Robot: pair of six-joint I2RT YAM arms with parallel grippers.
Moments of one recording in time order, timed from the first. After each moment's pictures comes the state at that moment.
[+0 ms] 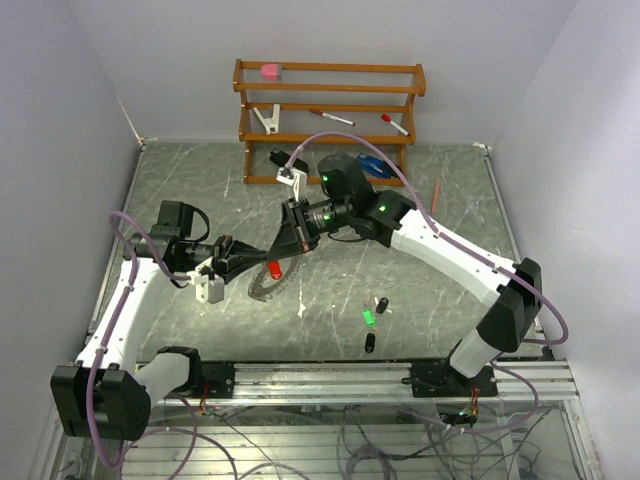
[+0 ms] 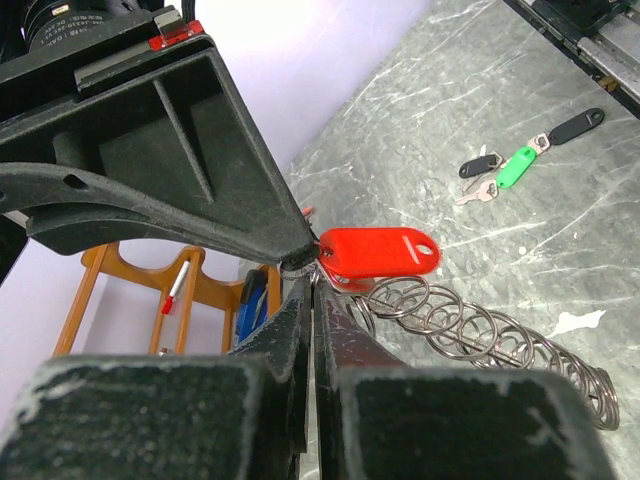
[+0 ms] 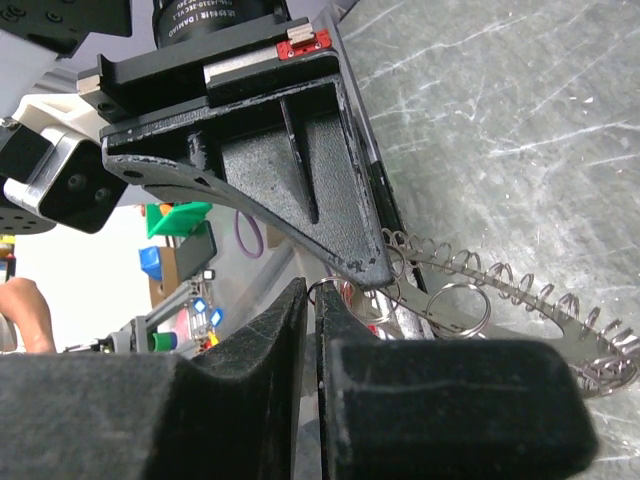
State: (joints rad) left arm -0.09 1.06 0.92 -1.03 1.51 2.09; right arm 0.87 1.63 1.55 -0.45 -0.75 0.49
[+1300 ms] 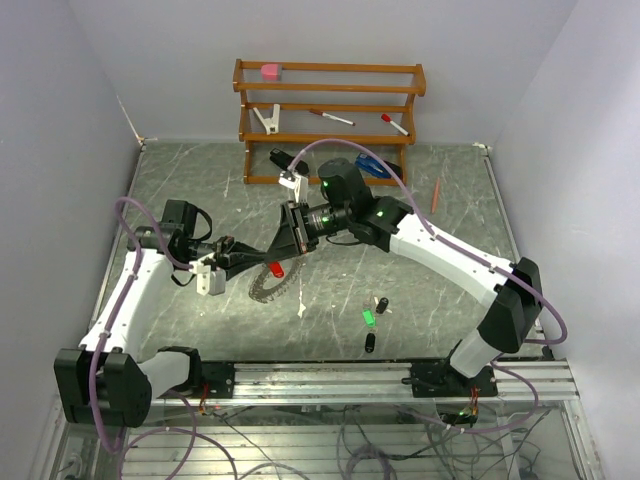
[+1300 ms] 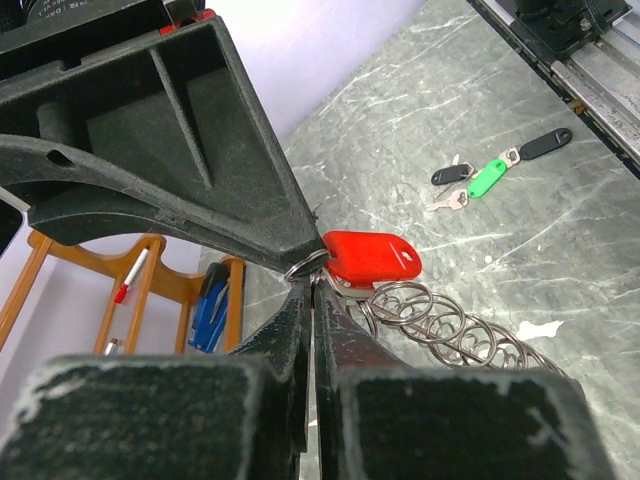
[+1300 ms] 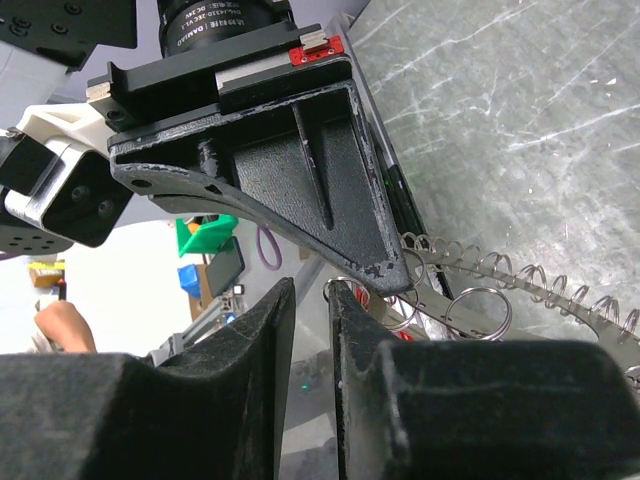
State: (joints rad) left arm -0.10 1.13 0.94 -1.10 1.51 2.09; right arm 0.87 1.62 1.48 -0.35 -0.74 0.63
